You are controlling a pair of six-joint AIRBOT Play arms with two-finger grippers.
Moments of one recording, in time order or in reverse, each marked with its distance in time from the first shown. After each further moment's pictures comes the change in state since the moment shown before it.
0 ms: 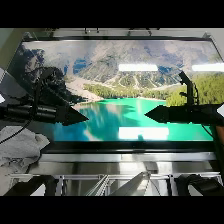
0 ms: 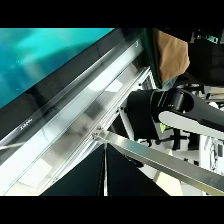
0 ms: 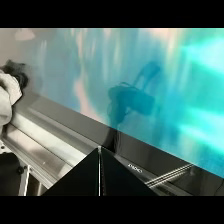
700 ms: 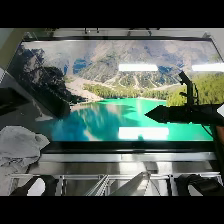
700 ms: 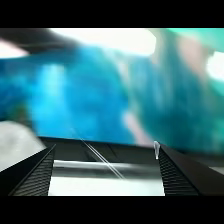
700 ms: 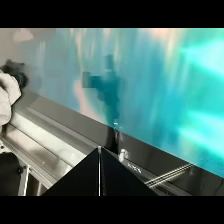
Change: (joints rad) left arm 0.601 -0.016 0.343 0.632 -0.109 -0.250; right arm 0.000 0.000 0.000 -0.002 0.001 0.000
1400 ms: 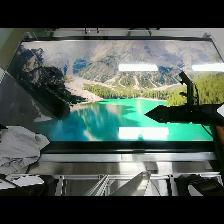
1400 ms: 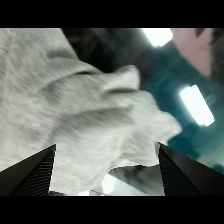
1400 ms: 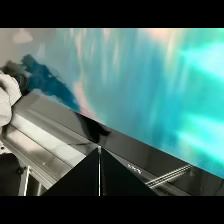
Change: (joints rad) left arm 0.461 -0.565 0.031 0.125 0.011 0.010; right arm 0.000 0.000 0.000 0.001 -0.003 0.000
